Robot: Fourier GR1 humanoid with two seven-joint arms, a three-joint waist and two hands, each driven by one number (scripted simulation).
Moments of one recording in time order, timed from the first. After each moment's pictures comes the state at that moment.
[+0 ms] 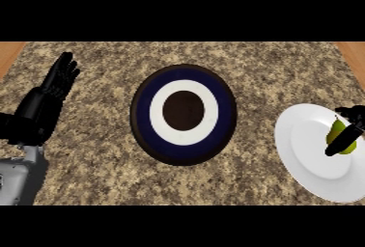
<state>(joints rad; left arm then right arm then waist) -0.27 0.35 0.00 -1.60 0.12 0.01 0.10 -0.54 -0.67 0.14 -0.70 0.28 0.41 0.59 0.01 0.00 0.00</state>
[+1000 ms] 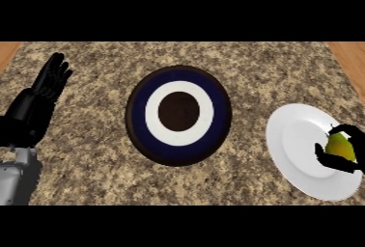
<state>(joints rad) -0.25 0.35 0.05 -1.61 0.11 -0.01 0.11 -0.12 -0.65 0.16 -1.06 0.55 -0.32 0.09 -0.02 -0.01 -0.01</state>
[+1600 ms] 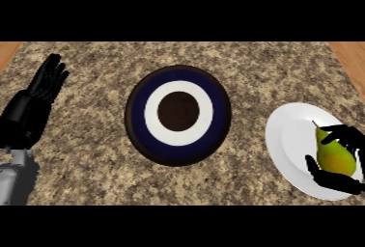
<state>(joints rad) -0.24 0.35 0.07 -1.62 0.10 -0.03 0.12 0.12 -0.64 0.12 -1.65 0.39 -0.37 -0.07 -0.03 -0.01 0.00</state>
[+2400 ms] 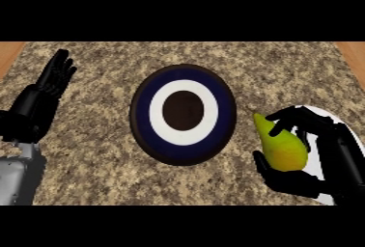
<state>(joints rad) -0.28 0.32 0.07 -1.60 0.08 -0.05 0.12 -0.12 -0.46 0.31 -2.06 0.51 -0.20 0.34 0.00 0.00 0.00</state>
